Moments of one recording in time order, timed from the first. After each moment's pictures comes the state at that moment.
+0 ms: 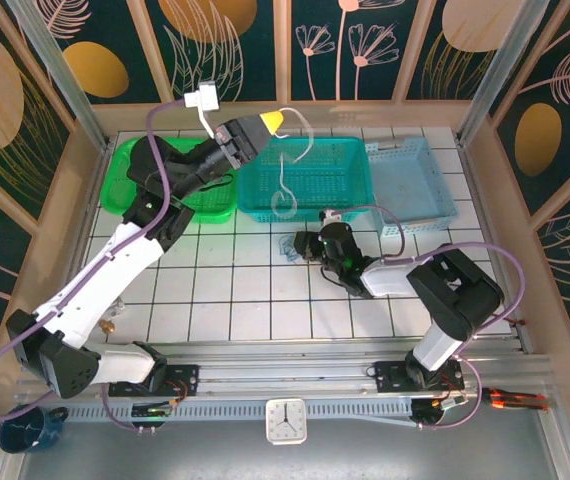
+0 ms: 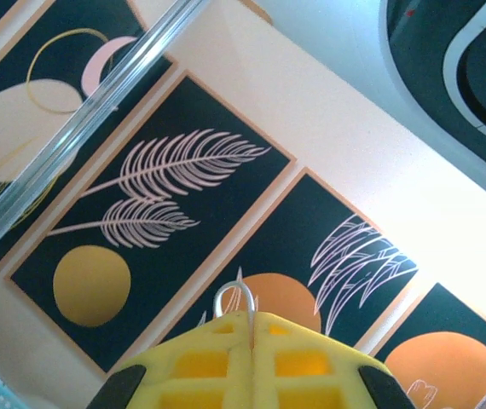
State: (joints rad) left arm -0.59 1.32 1.42 0.37 0.52 -1.02; right arm 0.71 1.64 0.57 0.57 0.07 0.73
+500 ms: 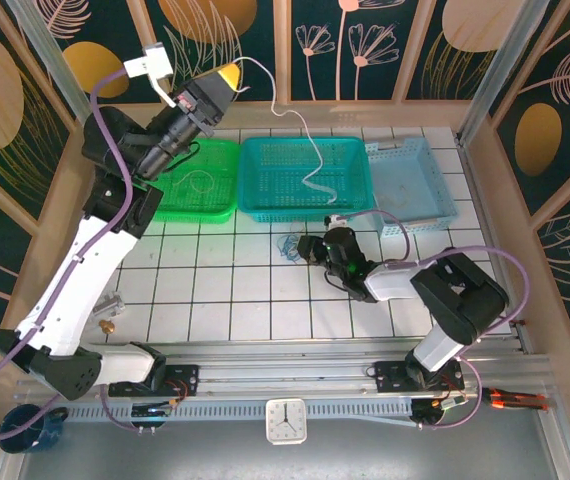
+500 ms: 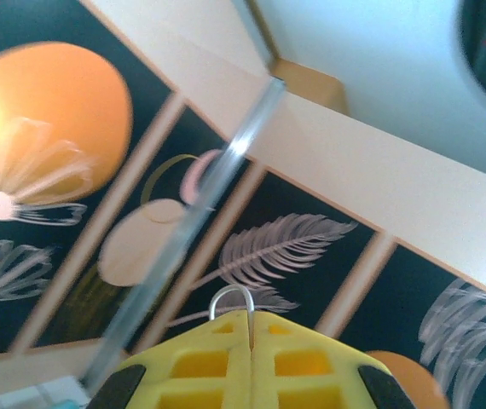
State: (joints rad) left arm -0.45 1.31 1.57 0.15 0.37 -0.80; right arm 0.71 1.59 0.55 0.55 0.07 0.76
